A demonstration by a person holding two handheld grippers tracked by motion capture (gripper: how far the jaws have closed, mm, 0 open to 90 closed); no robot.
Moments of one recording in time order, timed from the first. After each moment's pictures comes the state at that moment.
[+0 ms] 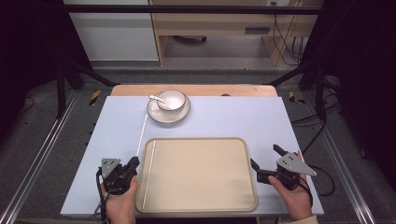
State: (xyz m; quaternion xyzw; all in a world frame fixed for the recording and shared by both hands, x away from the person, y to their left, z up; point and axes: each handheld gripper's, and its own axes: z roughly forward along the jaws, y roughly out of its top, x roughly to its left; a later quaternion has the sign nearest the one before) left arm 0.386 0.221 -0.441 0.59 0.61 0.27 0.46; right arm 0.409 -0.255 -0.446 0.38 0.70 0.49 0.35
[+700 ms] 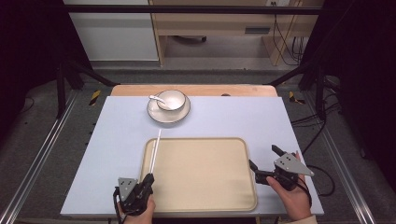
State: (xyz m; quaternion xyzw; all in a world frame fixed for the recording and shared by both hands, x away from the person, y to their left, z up) left arm 0.343 0.175 -0.468 0.60 0.61 0.26 0.46; right arm 0.408 -0.250 -0.446 0.38 0.71 0.49 0.35
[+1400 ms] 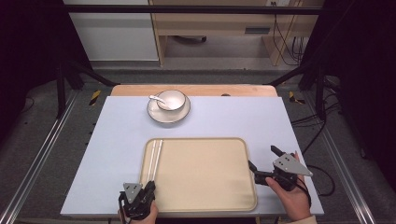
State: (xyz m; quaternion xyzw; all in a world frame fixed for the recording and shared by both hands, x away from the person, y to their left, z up) left arm 0.342 0.172 -0.493 0.61 0.63 0.25 0.41; right arm 0.407 -0.248 -0.447 0.38 0.71 0.48 0.35
